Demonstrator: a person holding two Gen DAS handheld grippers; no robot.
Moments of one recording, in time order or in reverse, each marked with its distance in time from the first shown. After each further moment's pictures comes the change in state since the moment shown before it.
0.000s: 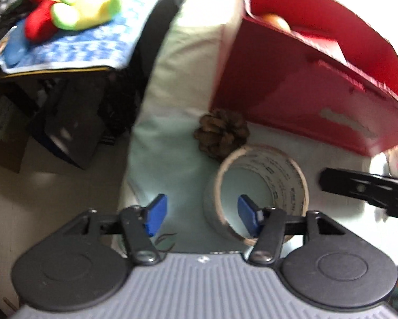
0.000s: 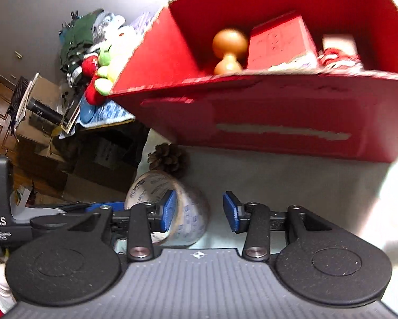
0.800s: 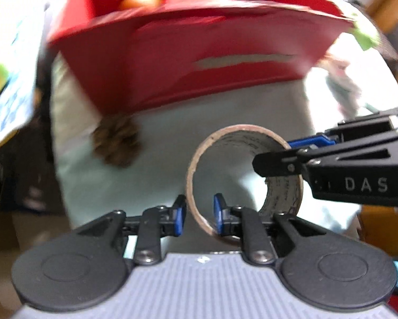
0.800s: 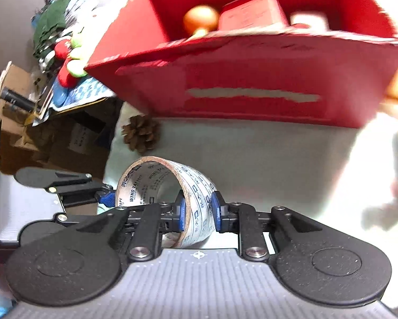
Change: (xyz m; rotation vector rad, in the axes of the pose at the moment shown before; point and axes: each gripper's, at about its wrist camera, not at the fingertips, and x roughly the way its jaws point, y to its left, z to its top) left arm -0.007 -0.086 -0.002 0.522 0.102 -0.155; right arm -0.031 -0.008 -0.020 0.049 0.053 -0.164
